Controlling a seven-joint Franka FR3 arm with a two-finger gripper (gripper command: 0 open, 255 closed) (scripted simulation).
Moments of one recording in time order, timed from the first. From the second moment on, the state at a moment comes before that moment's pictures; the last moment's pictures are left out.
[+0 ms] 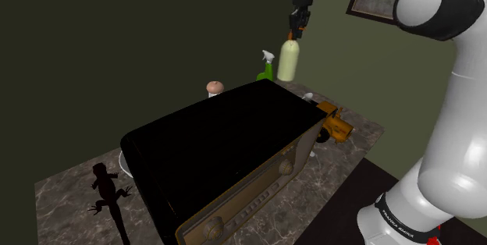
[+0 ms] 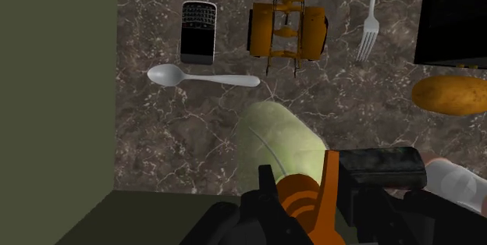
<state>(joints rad) -0.07 0.35 -0.30 -1.28 0.09 1.50 -0.52</state>
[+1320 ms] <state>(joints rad) 0.23 0.20 -0.14 -1.46 0.06 1.56 -0.07</state>
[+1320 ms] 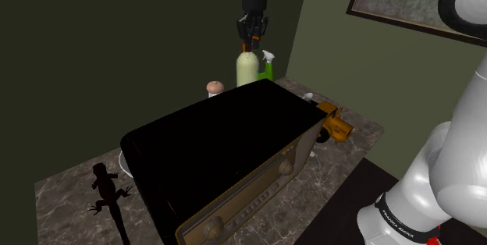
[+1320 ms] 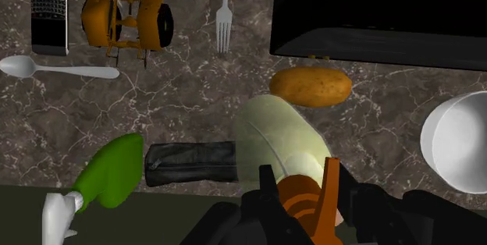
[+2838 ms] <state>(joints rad) 0.46 0.42 -0.01 -1.23 0.07 1.57 0.28</state>
